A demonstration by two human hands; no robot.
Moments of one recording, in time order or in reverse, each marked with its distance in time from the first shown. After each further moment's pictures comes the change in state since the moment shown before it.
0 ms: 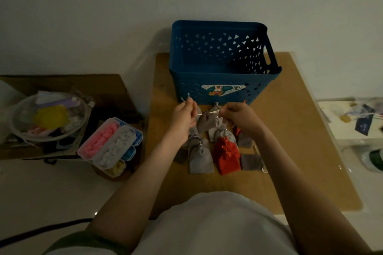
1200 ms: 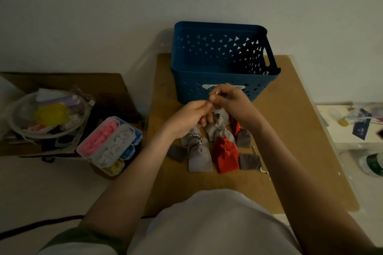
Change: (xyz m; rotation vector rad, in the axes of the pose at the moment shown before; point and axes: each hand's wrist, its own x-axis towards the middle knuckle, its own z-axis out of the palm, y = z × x) left_hand -0.010 0.009 -0.001 0.400 -0.405 0.181; right_hand 0.001 -0.037 0.005 0.186 -0.069 -0.355
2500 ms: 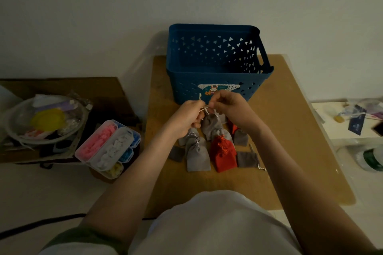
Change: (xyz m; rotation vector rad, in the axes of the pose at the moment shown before) left_hand 0.000 0.012 0.012 -0.137 0.171 -0.241; right_hand -0.022 -0.002 -0.001 -0.101 0.062 0.077
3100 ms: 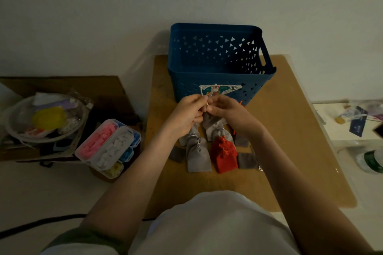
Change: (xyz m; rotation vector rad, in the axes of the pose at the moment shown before) left_hand 0.006 -0.003 -0.006 -0.213 -0.046 0.185; right_hand 0.006 0.015 0.008 0.293 -0.147 0.159
